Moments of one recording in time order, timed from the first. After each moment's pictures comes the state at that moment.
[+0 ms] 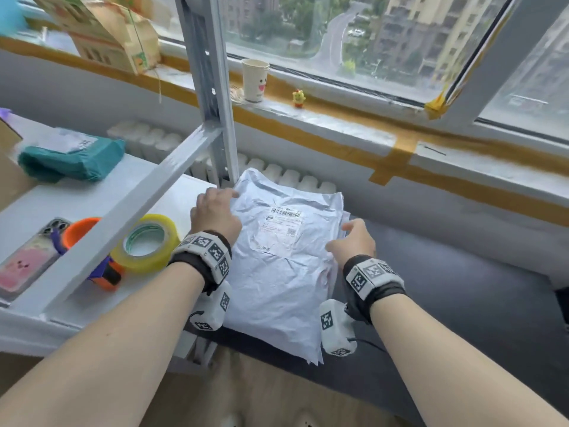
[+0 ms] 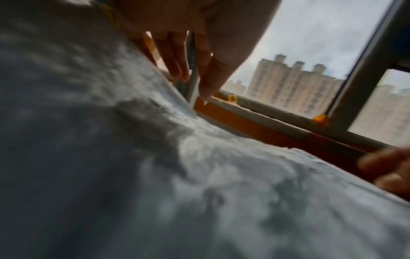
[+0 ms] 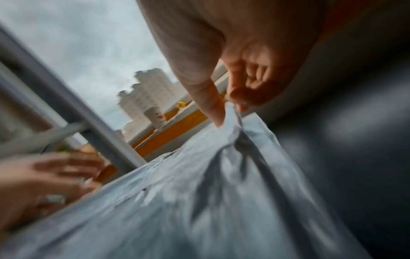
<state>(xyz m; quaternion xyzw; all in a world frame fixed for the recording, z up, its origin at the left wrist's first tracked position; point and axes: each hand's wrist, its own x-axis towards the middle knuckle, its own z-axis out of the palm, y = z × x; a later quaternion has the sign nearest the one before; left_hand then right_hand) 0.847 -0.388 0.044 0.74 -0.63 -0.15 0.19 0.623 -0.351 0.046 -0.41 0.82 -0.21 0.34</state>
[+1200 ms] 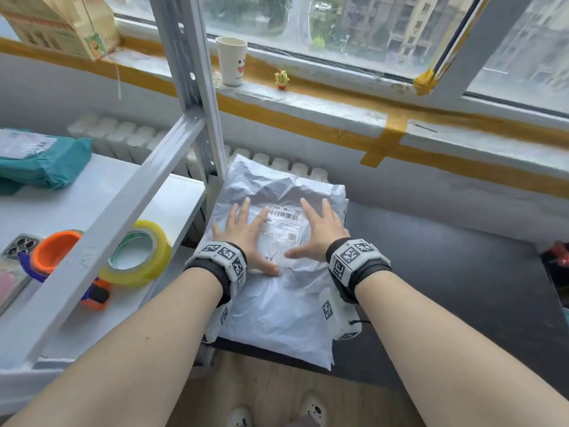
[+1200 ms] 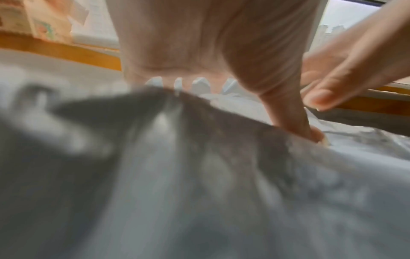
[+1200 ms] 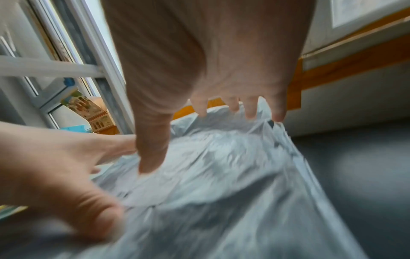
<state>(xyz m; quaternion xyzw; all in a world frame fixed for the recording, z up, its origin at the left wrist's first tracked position) 0.828 -0.393 0.006 0.59 -0.77 -0.22 -0.12 0.659 -0.372 0.026 -0.62 0.74 0.02 0.27</state>
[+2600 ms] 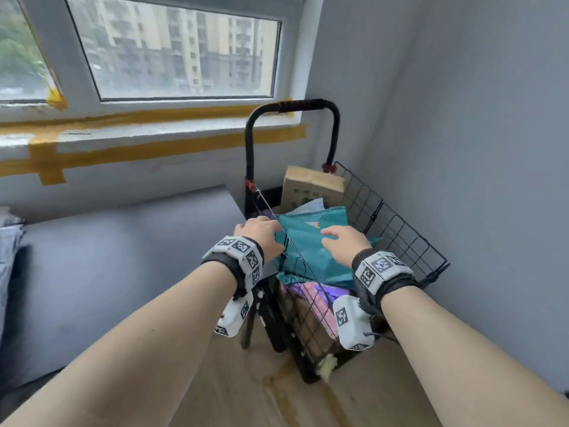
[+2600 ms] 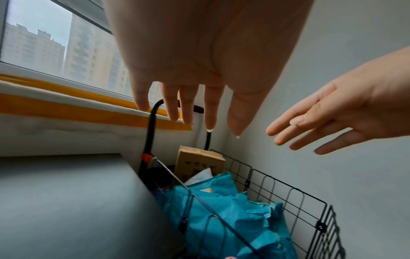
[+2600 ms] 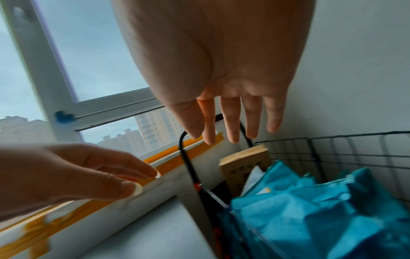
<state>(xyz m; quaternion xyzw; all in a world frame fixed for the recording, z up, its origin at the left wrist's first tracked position) 0.342 -0.022 0.085 0.25 -0.95 -0.17 -0.03 0.241 0.127 0.102 -0.28 0.92 -0.19 0.19</state>
